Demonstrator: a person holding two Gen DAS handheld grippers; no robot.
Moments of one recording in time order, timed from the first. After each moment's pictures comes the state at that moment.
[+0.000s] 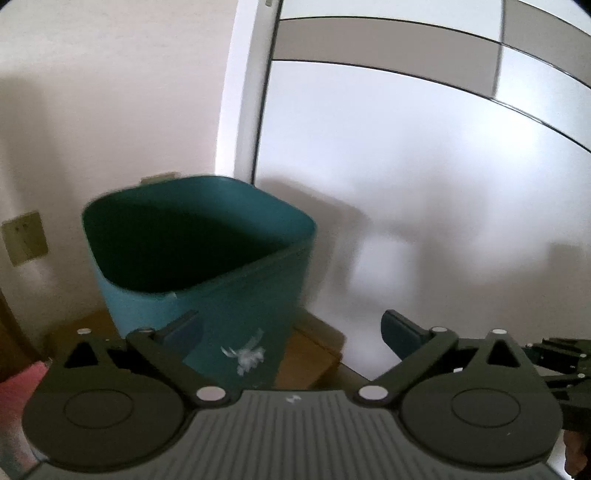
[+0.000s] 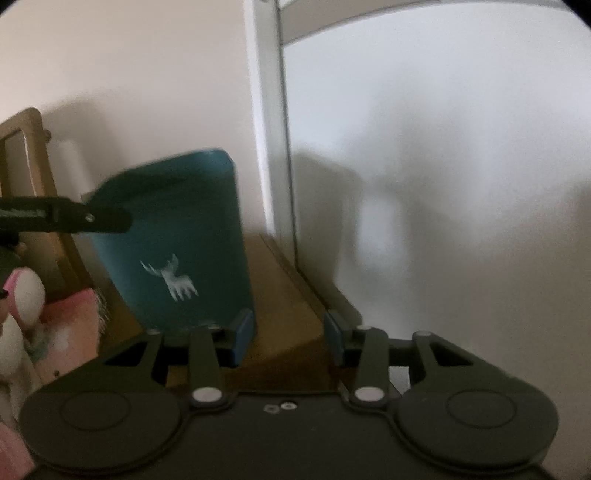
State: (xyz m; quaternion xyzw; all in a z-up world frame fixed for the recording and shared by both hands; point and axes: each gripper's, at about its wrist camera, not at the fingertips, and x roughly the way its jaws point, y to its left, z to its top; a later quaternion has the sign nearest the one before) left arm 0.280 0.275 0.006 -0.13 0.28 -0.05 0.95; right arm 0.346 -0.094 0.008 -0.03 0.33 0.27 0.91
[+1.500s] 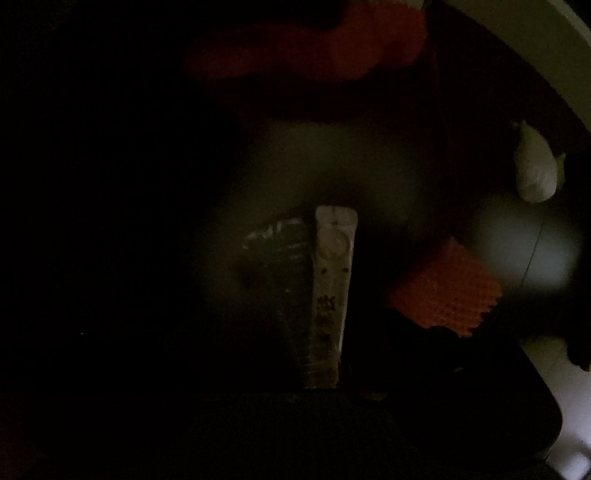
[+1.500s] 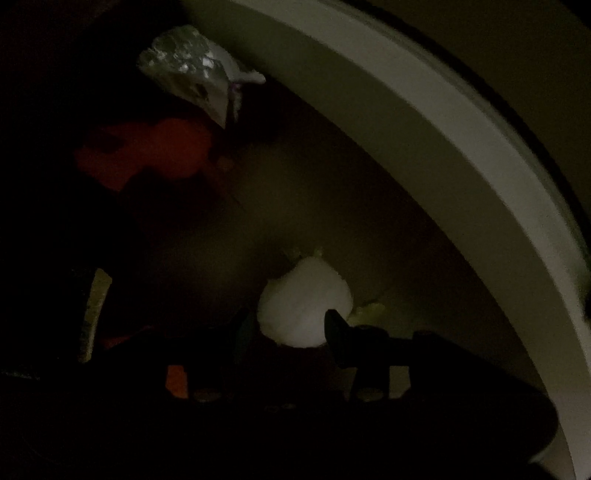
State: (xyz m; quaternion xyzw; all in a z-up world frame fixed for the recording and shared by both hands) left arm 0.264 0.050 -0.670 0.06 0.74 -0.10 0.66; right arm 0.332 -0.213 -0.609 -0.03 0.70 0.11 0.70
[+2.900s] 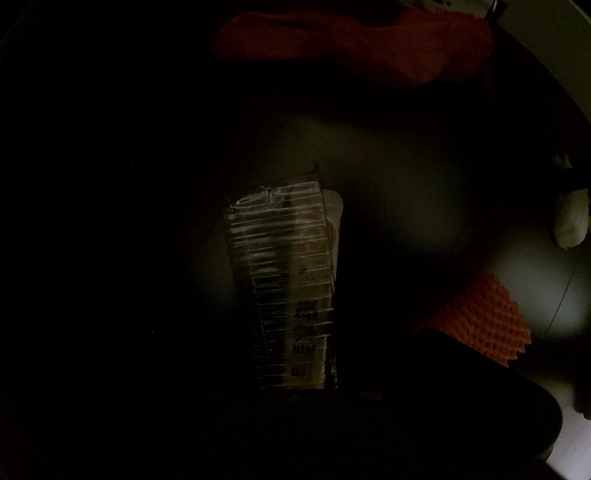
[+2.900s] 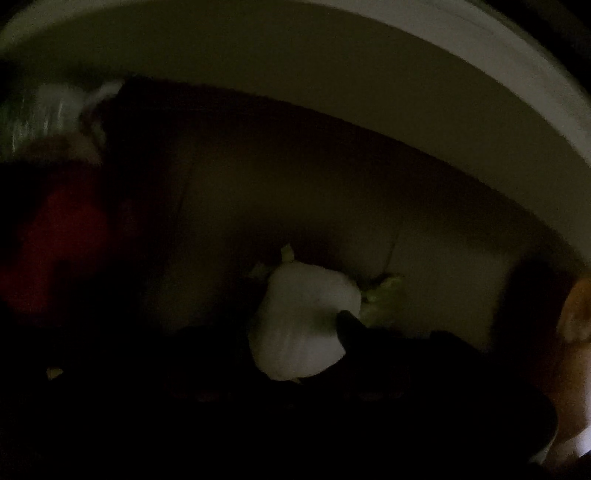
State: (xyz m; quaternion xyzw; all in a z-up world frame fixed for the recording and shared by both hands) left arm 0.246 0.044 -0.725 0.02 0.73 -0.05 0.68; right arm 0.376 -0.214 -0.664 0.09 0.75 -0.08 0.65
